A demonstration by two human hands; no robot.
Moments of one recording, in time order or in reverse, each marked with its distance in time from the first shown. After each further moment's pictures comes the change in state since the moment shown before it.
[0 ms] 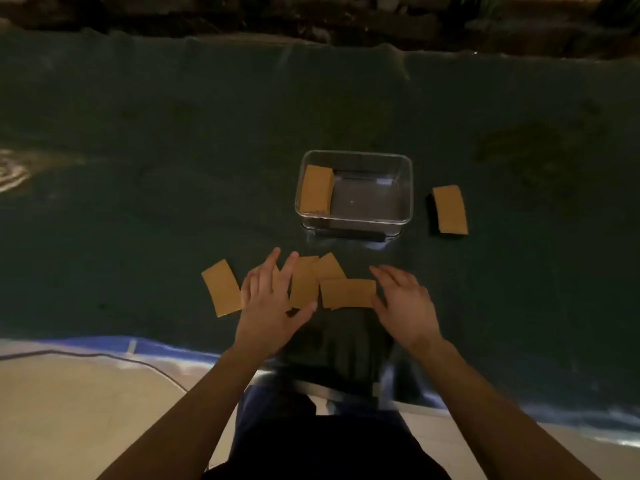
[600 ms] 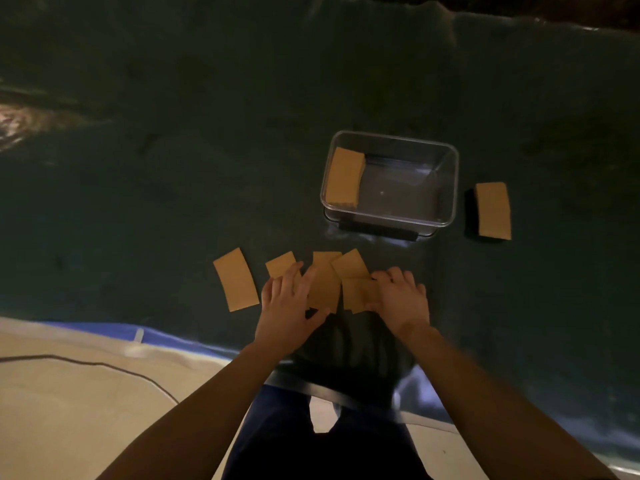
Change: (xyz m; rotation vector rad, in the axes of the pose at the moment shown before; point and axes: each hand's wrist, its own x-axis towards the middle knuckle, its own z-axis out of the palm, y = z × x) left_hand 0.014 -0.034 0.043 -0.021 -0.202 -0.100; right_hand 0.061 -0.012 0.067 -0.188 -0.282 0.044
